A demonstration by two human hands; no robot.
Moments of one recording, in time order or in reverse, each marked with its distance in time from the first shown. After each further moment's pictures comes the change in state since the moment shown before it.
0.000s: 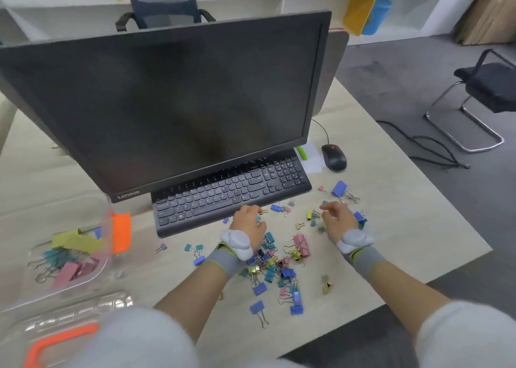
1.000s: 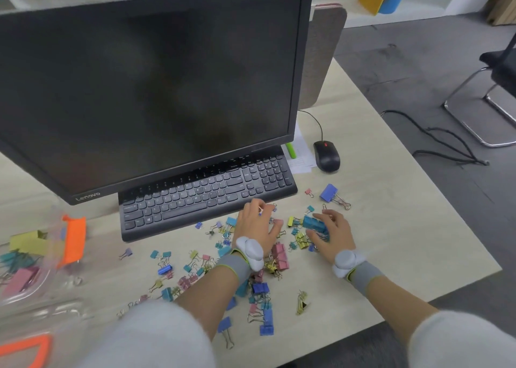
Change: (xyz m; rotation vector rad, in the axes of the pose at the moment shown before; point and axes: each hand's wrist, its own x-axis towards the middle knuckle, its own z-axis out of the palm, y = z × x) left_hand 0.057 0.029 0.080 0.212 0.249 0.188; right_hand 0.053 0.079 -0.005 -0.253 -0.108 -0.290
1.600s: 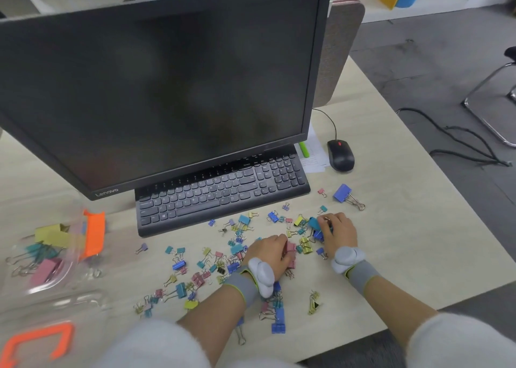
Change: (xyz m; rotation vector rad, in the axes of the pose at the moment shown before) left_hand -0.039 0.008 -0.002 0.033 -0.379 -0.031; right_hand 0.015 -0.023 0.016 -0.018 0.009 0.160
